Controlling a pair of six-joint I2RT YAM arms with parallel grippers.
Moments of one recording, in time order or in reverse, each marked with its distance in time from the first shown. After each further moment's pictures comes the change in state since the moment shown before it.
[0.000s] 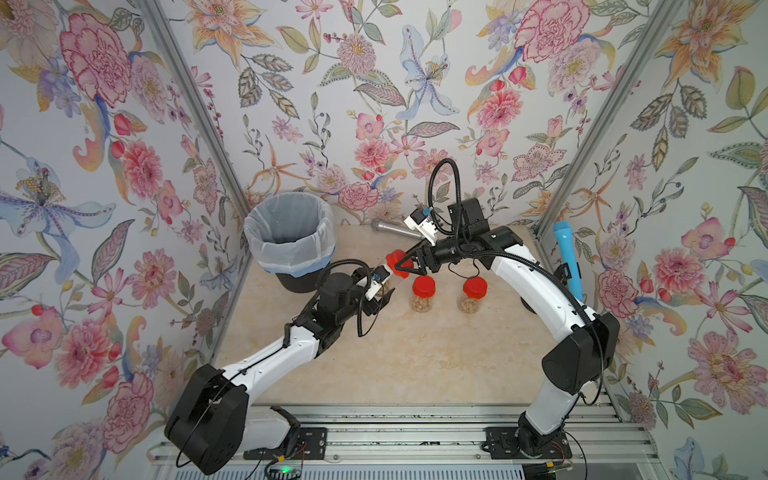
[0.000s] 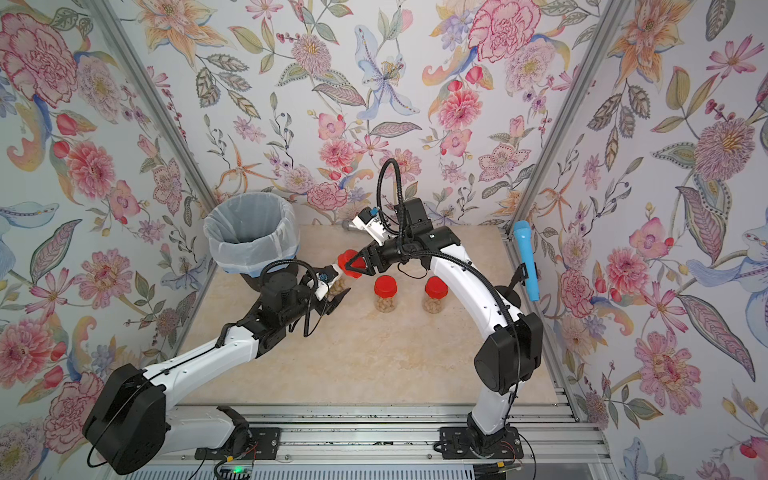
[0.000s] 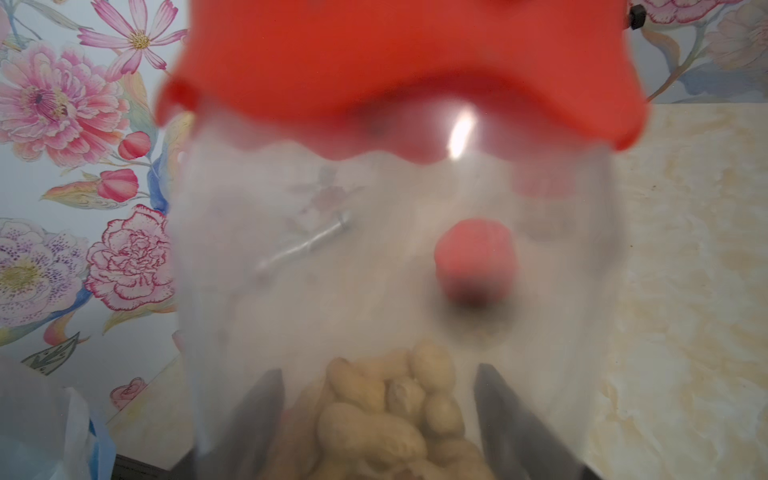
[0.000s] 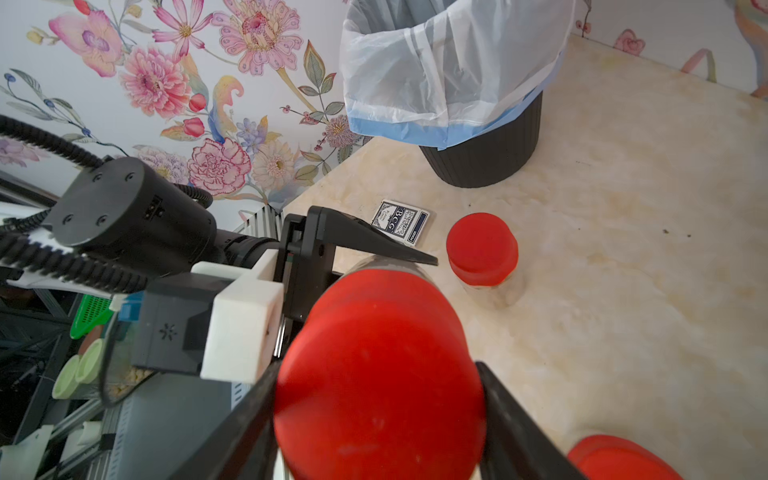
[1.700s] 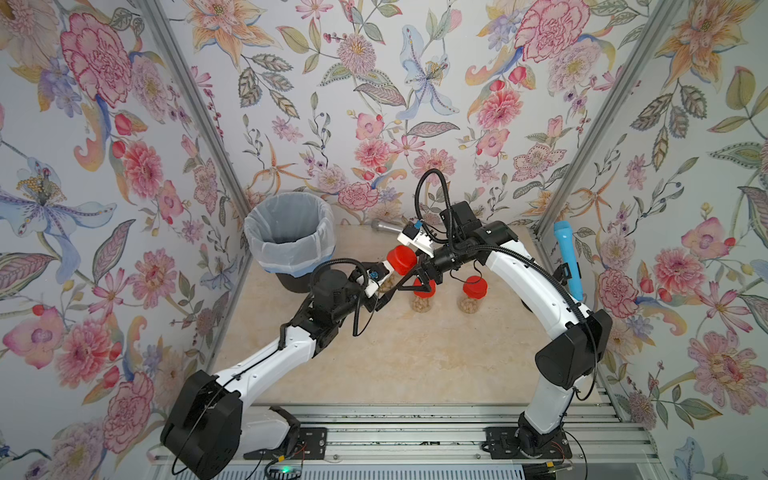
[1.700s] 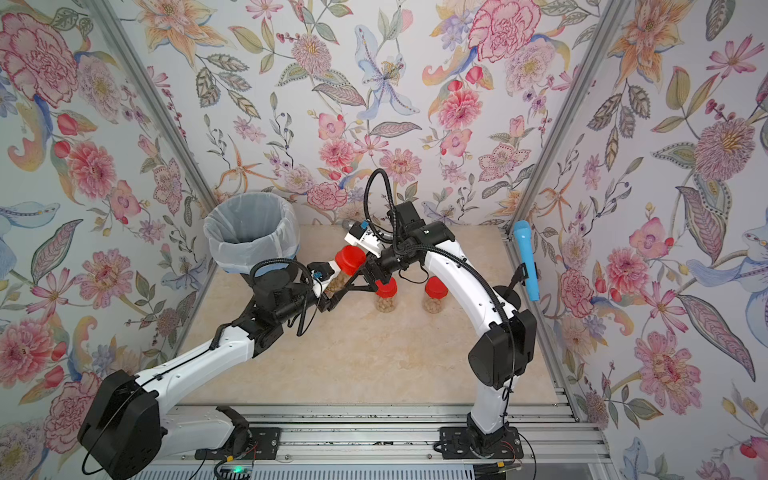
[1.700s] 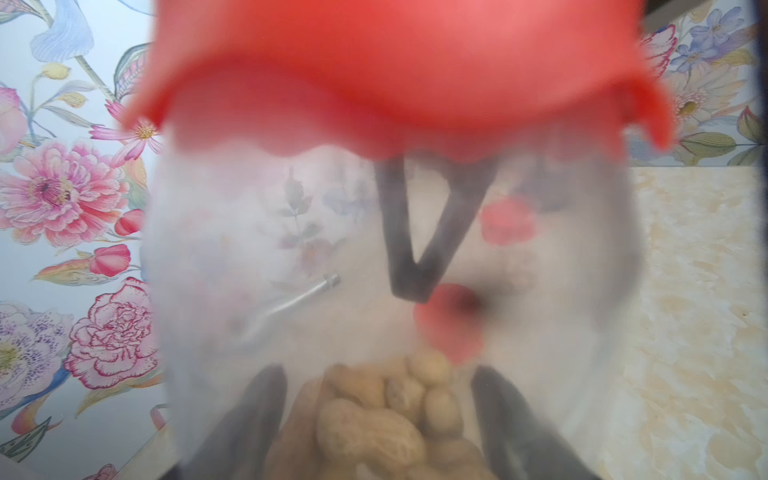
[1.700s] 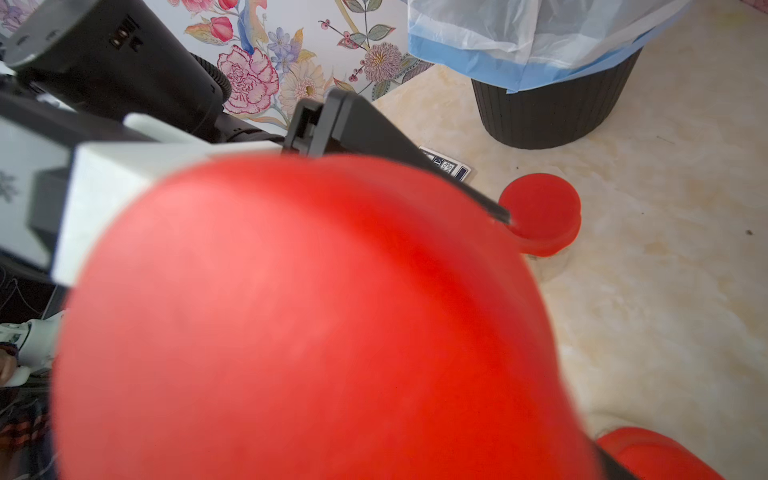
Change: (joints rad) left arm 0.024 -0.031 0.011 0.087 0.087 0.005; right arm 0.016 0.032 0.047 -0.253 -0.033 -0.241
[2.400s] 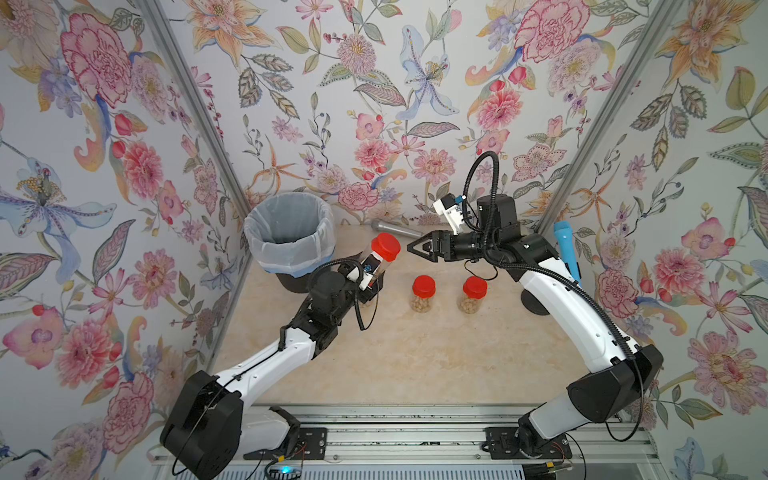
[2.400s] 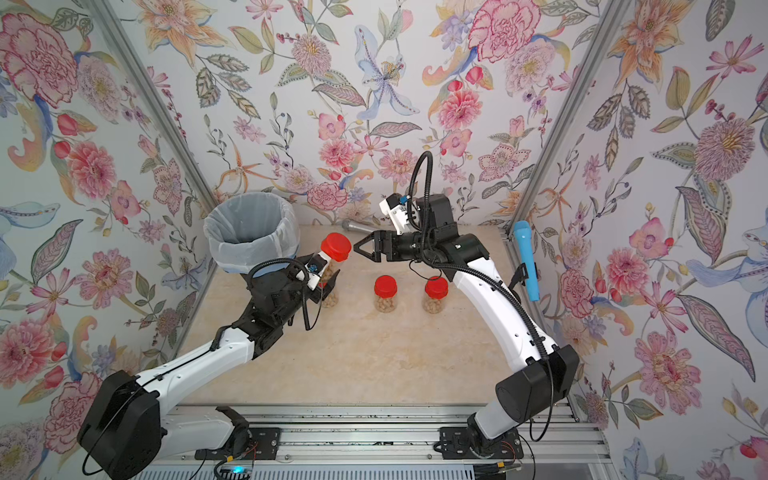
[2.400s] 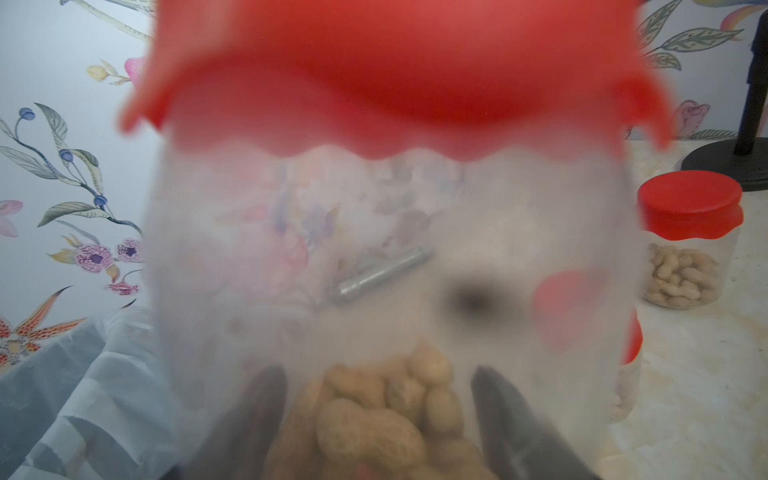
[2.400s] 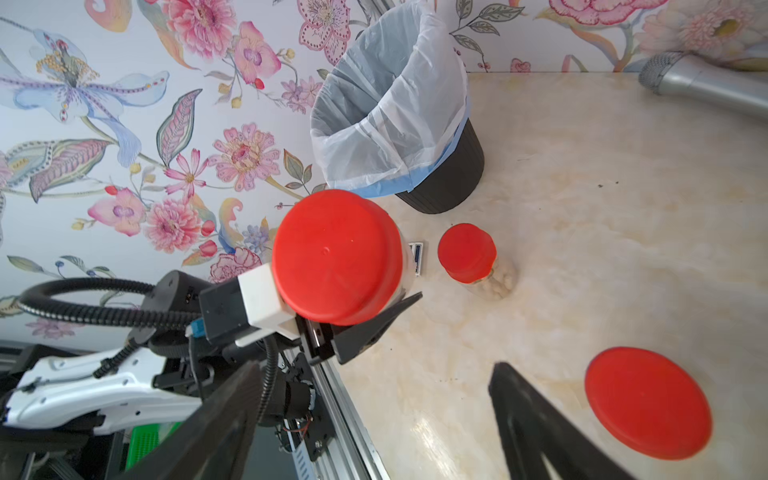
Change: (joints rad) left arm -0.010 0.001 -0.024 0.060 -0.337 0.037; right arm -0.019 -0.238 -0.169 0.442 0.221 0.827
